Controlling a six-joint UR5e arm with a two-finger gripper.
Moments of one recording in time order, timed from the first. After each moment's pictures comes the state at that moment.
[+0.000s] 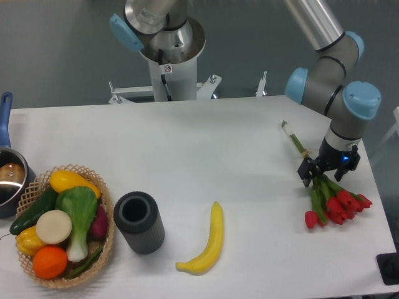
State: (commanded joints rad) arm 2.91 -2.16 -1.63 -0.80 1.38 0.67
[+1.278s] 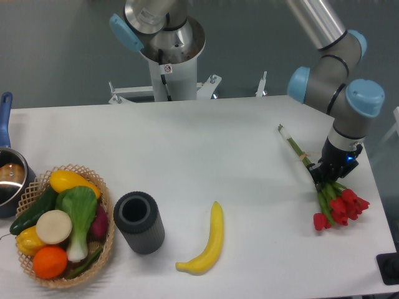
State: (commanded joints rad) arm 2.90 -2.11 -1.62 -0.80 1.32 0.62
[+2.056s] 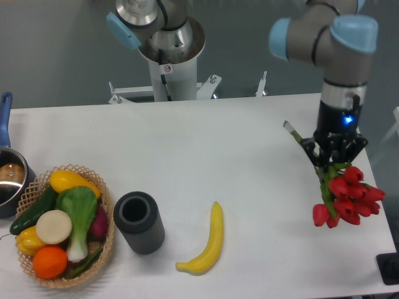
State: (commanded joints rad) arm 2.79 -1.80 -1.55 -0.80 1.07 0.62
